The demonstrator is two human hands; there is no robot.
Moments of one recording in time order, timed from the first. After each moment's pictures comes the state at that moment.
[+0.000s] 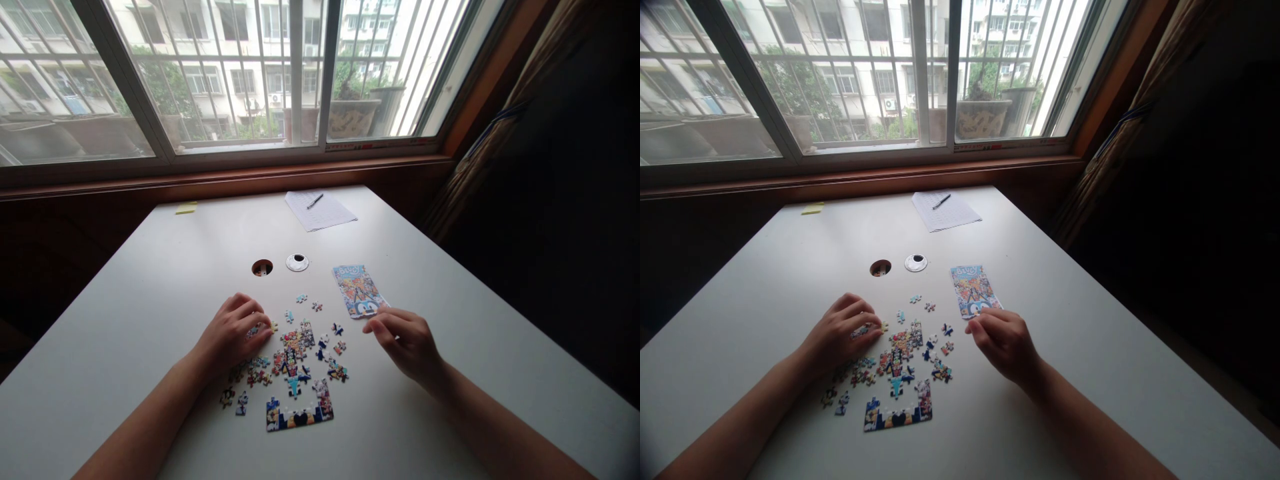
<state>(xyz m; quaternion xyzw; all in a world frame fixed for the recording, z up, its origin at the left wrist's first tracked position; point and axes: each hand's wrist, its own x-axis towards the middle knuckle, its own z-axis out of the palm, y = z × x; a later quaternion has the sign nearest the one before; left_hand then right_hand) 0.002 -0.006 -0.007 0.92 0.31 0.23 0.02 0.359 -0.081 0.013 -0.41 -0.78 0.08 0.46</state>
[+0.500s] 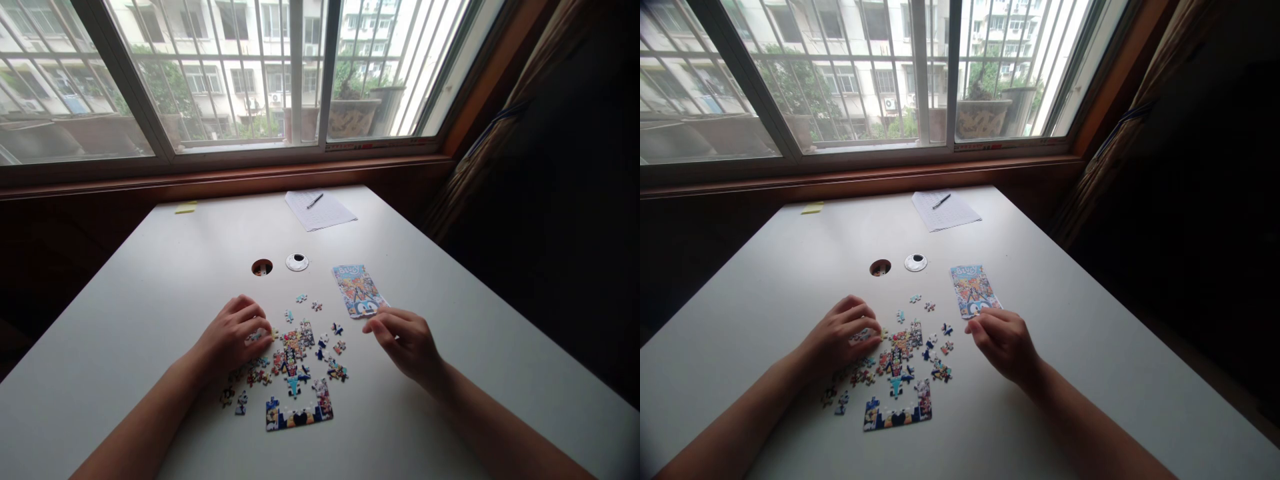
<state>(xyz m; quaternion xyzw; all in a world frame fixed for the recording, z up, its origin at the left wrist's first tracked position) 0.002 -0.009 -0.003 0.93 0.27 0.23 0.05 0.357 -0.081 0.017 -0.41 -0.78 0.07 0.46</state>
